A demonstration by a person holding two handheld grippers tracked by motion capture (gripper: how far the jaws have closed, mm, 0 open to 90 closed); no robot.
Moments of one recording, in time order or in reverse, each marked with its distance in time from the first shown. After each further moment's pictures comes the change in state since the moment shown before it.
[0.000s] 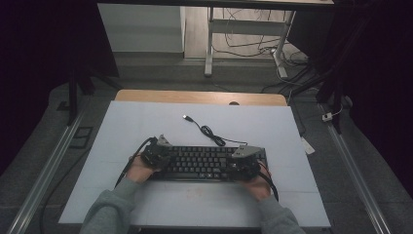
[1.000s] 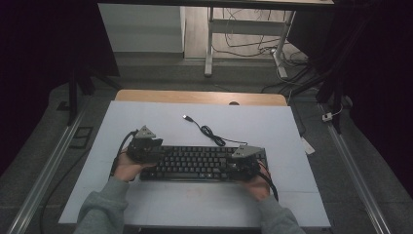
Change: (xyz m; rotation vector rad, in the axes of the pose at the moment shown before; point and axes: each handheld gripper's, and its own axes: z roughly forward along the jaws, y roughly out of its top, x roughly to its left) left arm 0.011 -0.001 -0.046 -0.174 0.008 -0.134; right arm 0.001 0.001 0.000 -0.019 0.009 0.000
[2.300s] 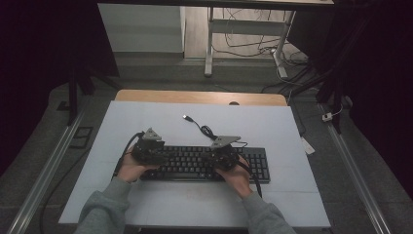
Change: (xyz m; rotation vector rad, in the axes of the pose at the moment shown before) left arm -0.004 -0.001 0.015 0.062 -0.002 0.031; right arm 0.017 0.048 0.047 0.021 0.087 -0.013
